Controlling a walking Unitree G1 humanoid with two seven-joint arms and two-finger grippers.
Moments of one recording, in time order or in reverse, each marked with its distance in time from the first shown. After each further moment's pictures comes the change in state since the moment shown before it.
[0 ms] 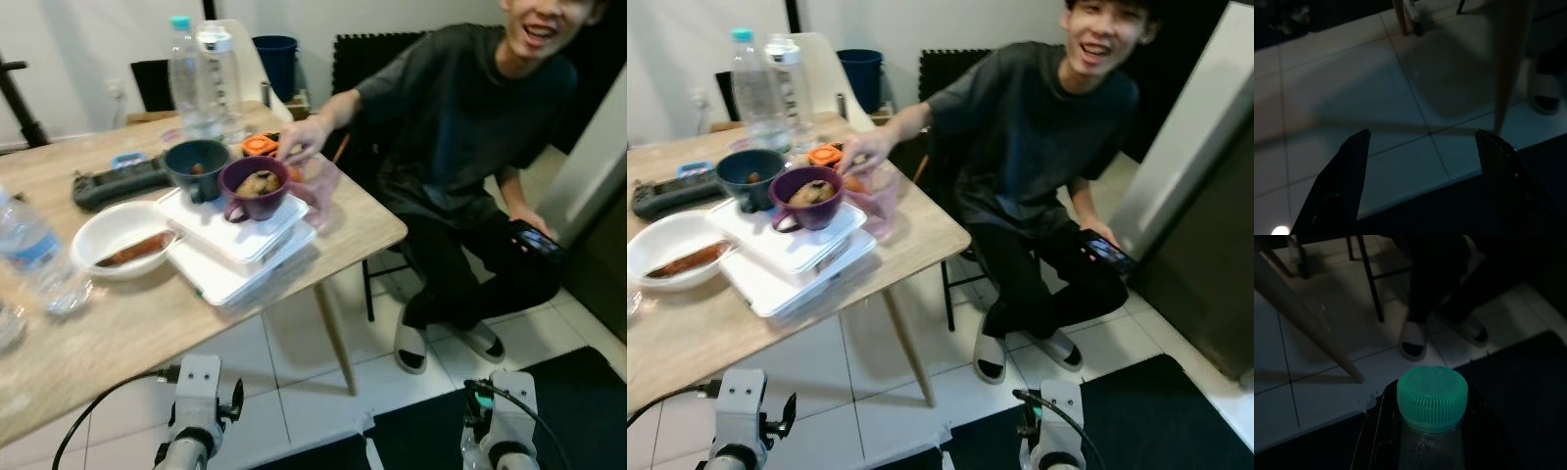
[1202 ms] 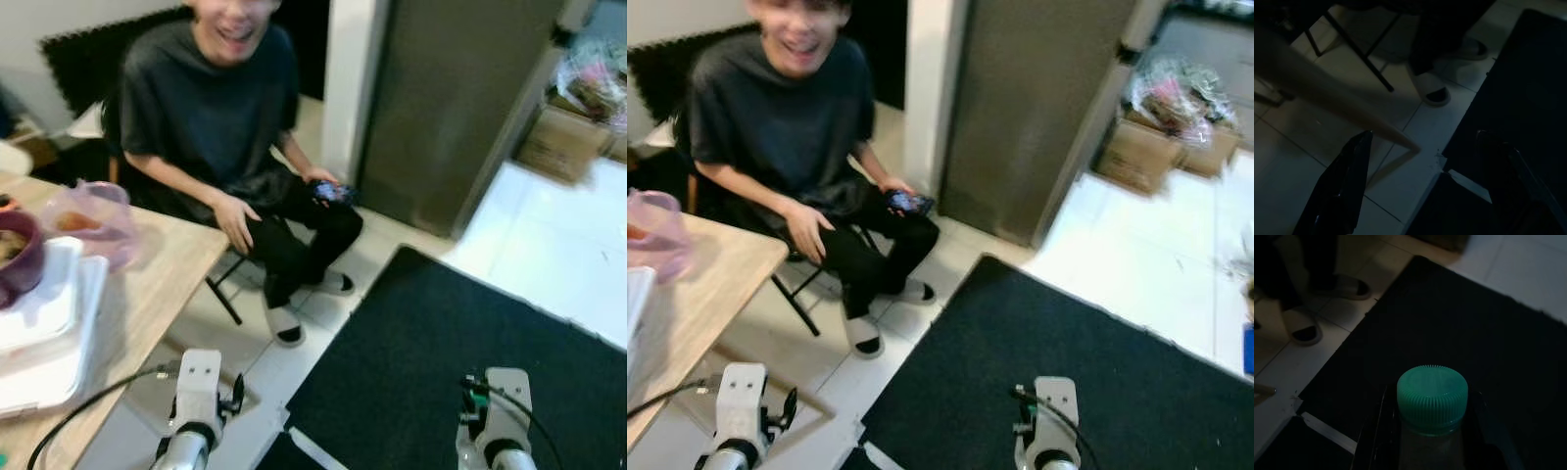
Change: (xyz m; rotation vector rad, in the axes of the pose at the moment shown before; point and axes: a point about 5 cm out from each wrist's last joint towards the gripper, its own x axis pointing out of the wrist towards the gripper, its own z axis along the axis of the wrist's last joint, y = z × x) left arm 0.004 -0.002 0.006 0.011 -0.015 -0.012; right arm 0.000 0.005 -0.001 -0.001 0.003 0.017
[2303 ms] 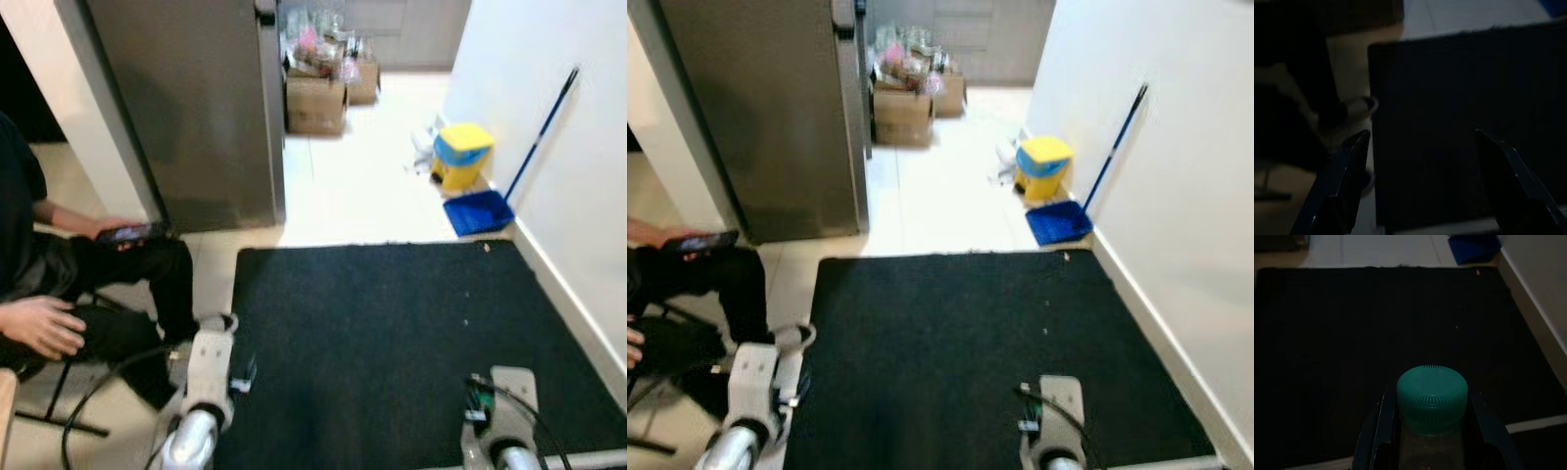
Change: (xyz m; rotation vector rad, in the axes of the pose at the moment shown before) left arm 0.007 -0.004 0.015 -0.009 -0.040 -0.031; right arm 0.005 0.000 0.008 -0.018 -0.034 0.004
